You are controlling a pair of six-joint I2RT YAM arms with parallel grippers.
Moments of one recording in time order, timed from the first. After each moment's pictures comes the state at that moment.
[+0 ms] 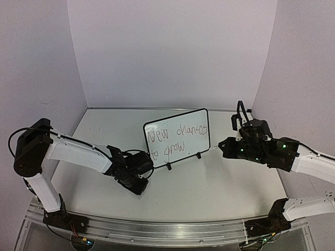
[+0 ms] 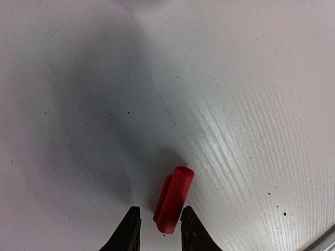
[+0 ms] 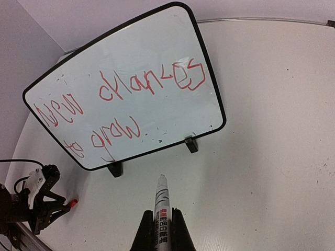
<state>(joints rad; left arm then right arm) -1.11 1.73 0.97 -0.52 -0.15 -0.55 0.83 1.03 0.81 -0.39 0.28 0.62</state>
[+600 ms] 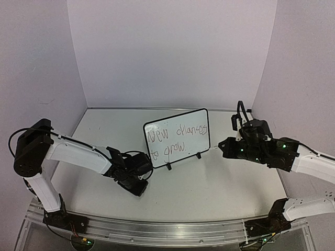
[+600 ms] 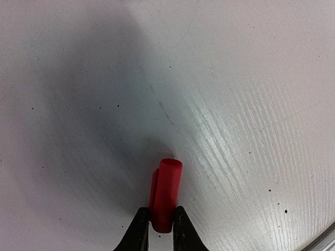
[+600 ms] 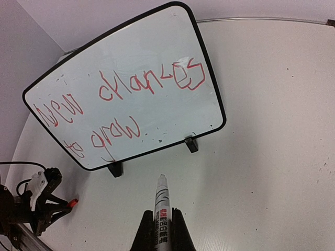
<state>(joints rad) -1.11 1.73 0.94 -0.49 -0.13 -0.55 0.83 1.03 0.80 -0.39 0.28 0.62</state>
